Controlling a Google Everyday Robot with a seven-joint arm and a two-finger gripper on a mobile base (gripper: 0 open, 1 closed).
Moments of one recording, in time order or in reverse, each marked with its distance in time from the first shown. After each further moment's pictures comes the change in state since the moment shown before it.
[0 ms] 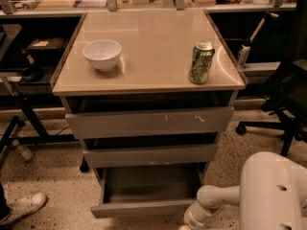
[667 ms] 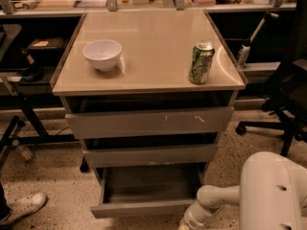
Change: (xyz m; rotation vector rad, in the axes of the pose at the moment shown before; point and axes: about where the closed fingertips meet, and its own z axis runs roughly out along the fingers) arm 0.000 0.000 0.000 0.000 0.000 0.000
